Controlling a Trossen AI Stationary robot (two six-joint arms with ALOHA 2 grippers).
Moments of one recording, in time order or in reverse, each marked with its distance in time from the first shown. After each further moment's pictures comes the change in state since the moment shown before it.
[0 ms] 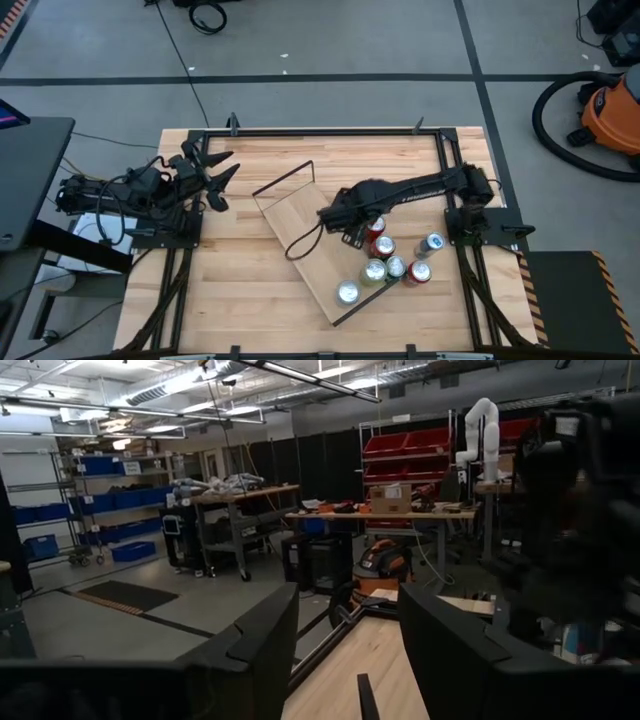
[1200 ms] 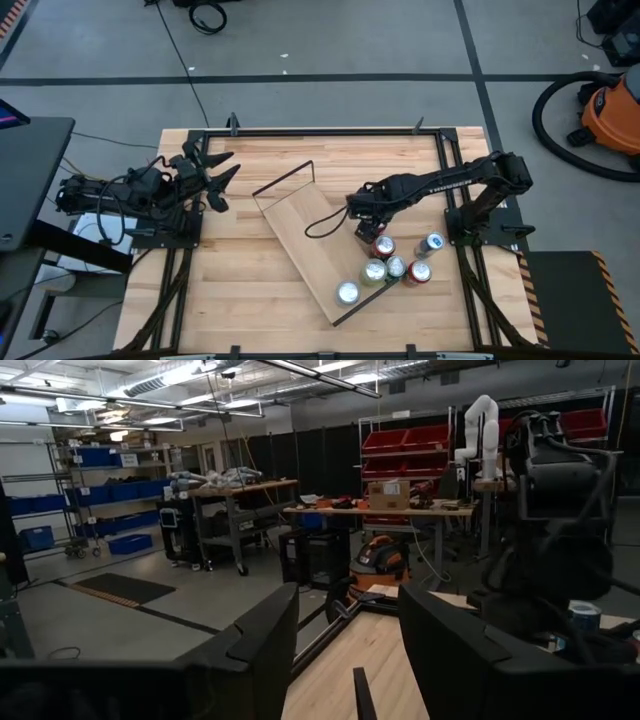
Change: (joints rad) left arm 0.000 0.000 0.000 -0.016 0.000 -0.026; right arm -0.110 -0.308 -0.638 0.539 -0.164 0.046
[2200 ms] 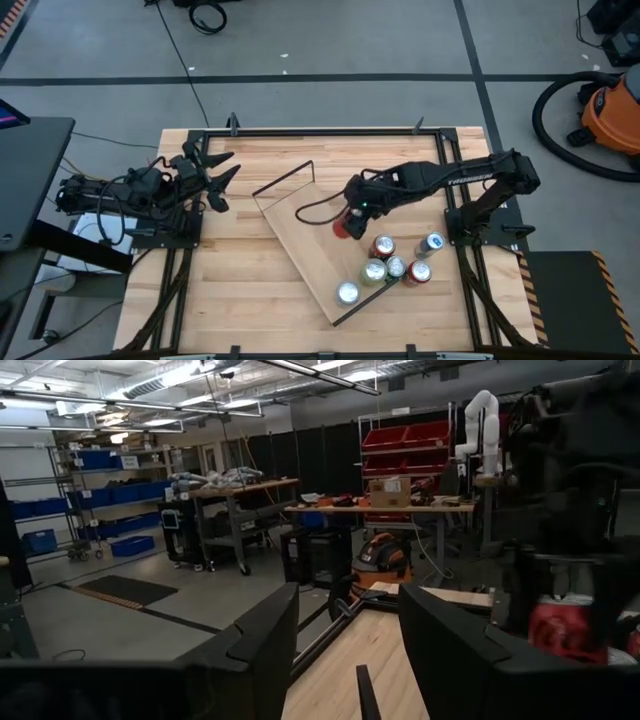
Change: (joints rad) left arm 0.000 0.000 0.000 -0.005 0.000 0.015; right arm 0.064 -0.059 0.271 0.030 0.017 0.090
